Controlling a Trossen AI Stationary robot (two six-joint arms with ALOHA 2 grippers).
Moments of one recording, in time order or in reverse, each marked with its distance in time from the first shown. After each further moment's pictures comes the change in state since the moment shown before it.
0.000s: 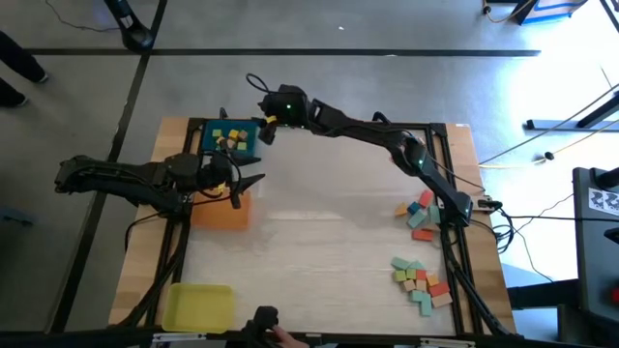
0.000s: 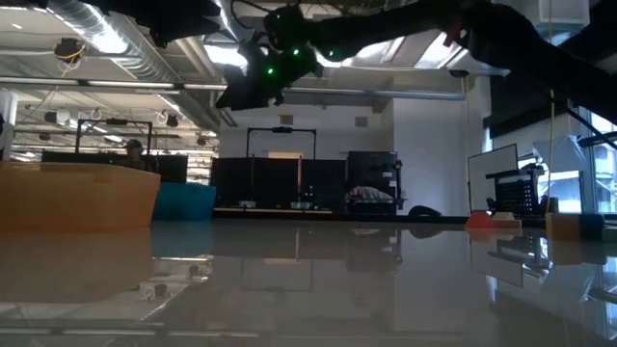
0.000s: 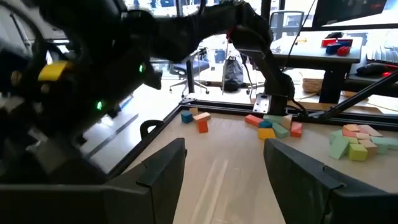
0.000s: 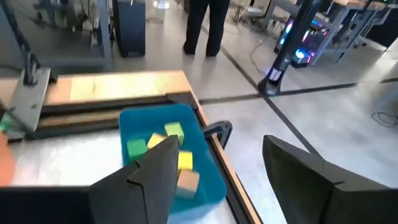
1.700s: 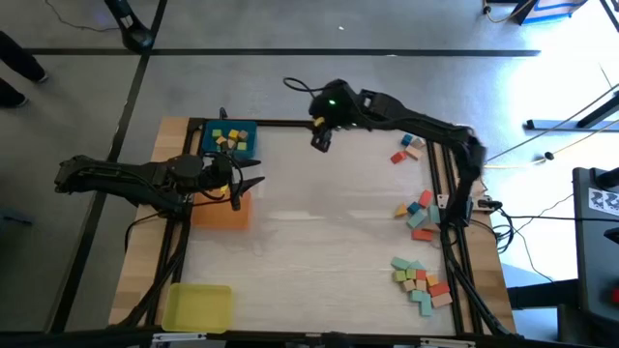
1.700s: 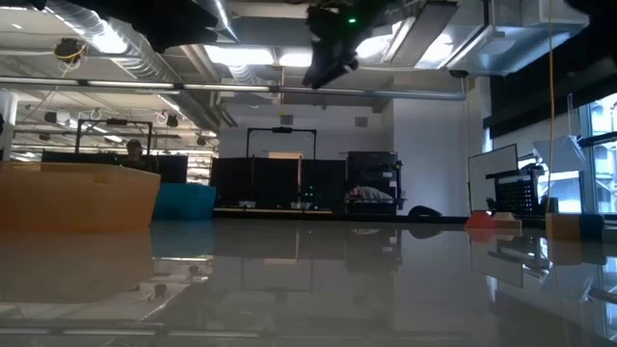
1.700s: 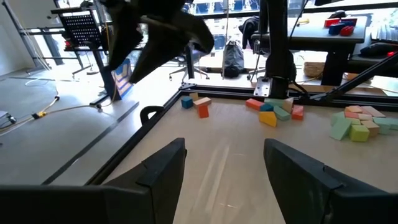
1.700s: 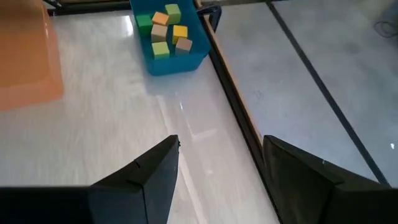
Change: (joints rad) left arm -0.003 0.000 0.000 -0.068 0.000 -0.001; right arm -0.013 -0.544 -0.425 -0.523 0.061 0.013
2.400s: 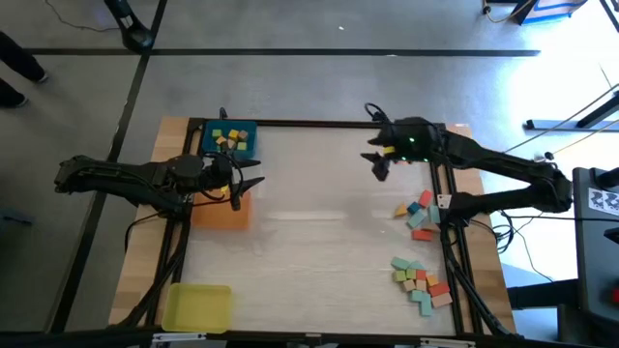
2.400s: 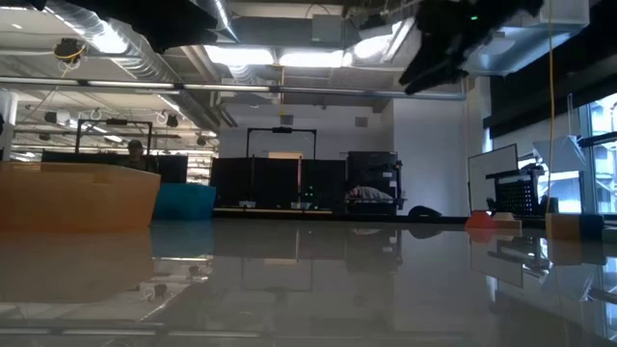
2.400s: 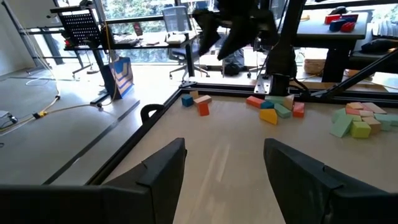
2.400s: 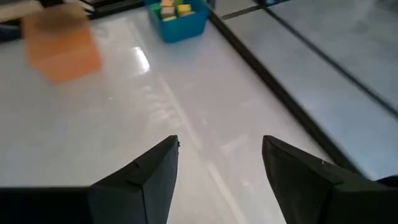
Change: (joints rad) left arm 0.001 0.000 0.000 -0.008 0.000 0.004; right arm 0.001 -0.786 -0.937 0.285 -0.061 0.216
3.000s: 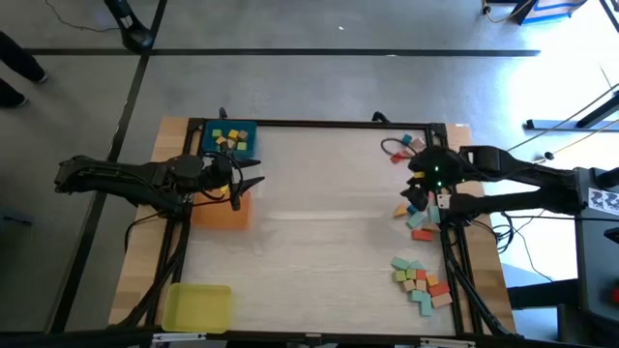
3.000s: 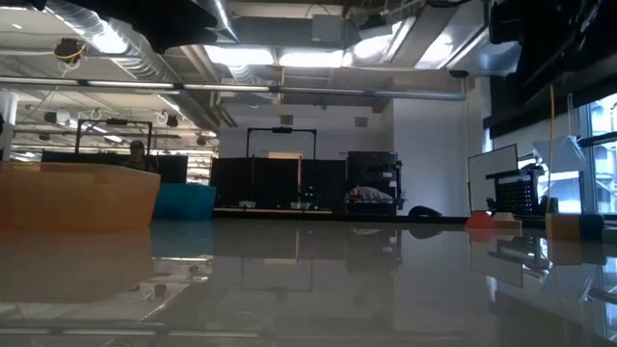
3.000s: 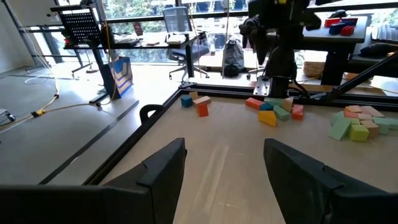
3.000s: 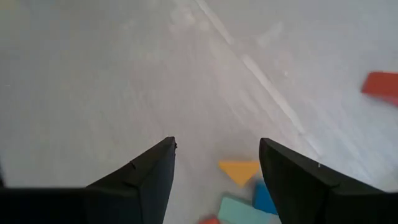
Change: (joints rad) left arm 0.000 0.000 0.000 0.008 0.000 -0.009; right arm 0.207 -0.248 -0.023 -0.640 -0.061 0.392
